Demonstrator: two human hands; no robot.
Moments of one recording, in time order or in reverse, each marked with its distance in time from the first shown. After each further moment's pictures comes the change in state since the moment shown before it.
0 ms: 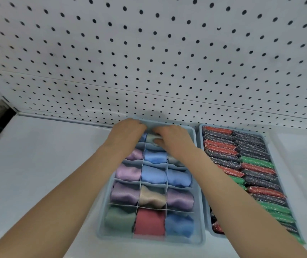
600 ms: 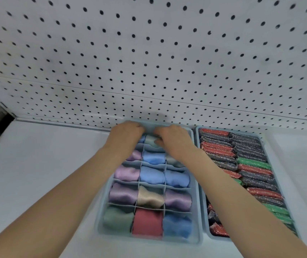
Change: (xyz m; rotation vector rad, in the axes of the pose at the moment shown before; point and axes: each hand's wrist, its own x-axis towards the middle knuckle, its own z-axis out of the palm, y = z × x) left_hand 0.002 0.003 0.000 0.028 -0.018 -0.036; right_hand 0.000 0.011 -0.003 -0.085 0.019 -0.039
